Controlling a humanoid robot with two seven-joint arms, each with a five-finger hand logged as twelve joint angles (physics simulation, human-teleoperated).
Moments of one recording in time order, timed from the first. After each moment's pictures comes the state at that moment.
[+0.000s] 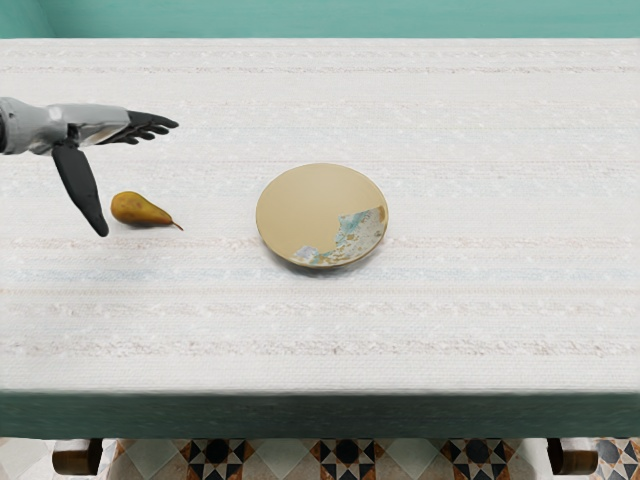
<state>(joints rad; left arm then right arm) -1.43 0.99 0.01 -1.44 0.72 -0.40 0.14 -0.06 0.00 -0.05 0.13 -0.13 0.15 -0.33</state>
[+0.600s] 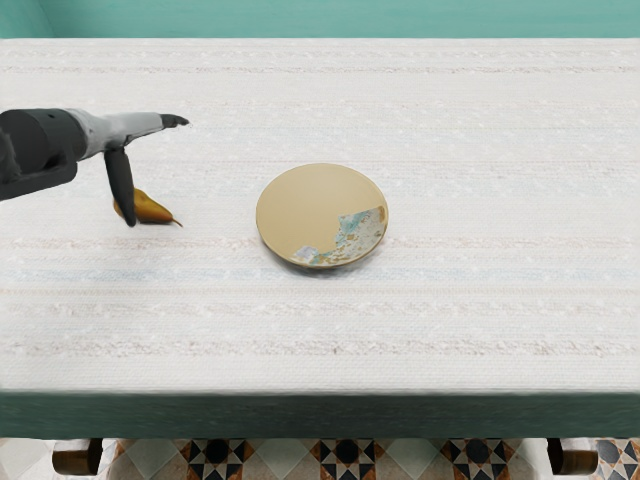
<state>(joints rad) -1.37 0.75 0.02 -1.38 0.99 -0.13 0.42 -0.06 0.00 -0.05 0.13 -0.13 0.15 -0.34</state>
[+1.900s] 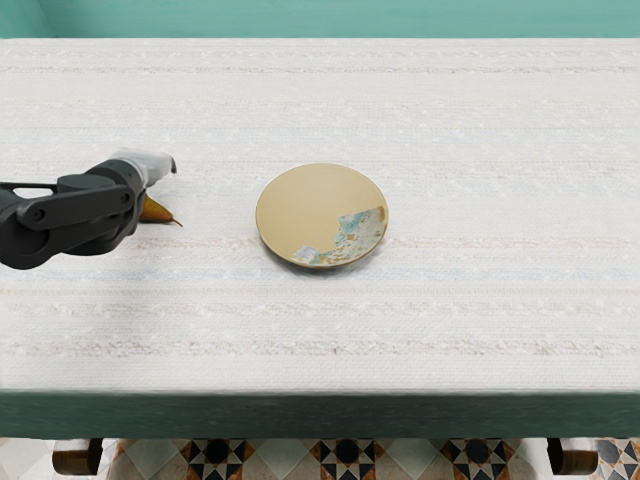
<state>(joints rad) -1.33 0.39 0.31 -1.05 1.16 0.01 0.56 -0.06 0.00 -0.05 0.13 -0.13 0.15 -0.34</state>
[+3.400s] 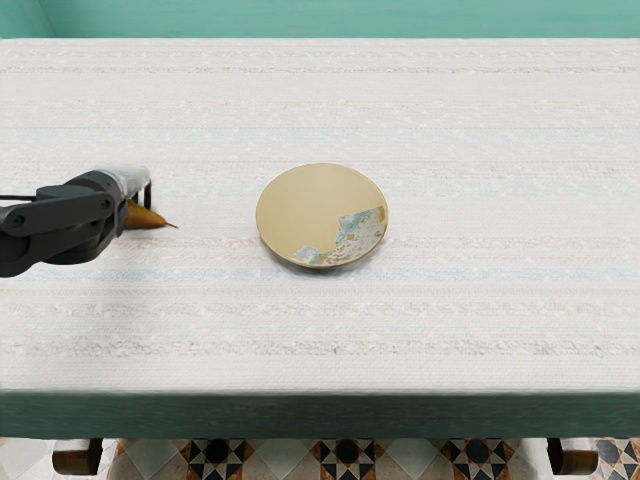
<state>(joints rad) -1.29 0.44 0.31 -1.05 1.14 0.01 0.57 -0.06 0.00 -0.05 0.13 -0.13 0.15 -0.34</state>
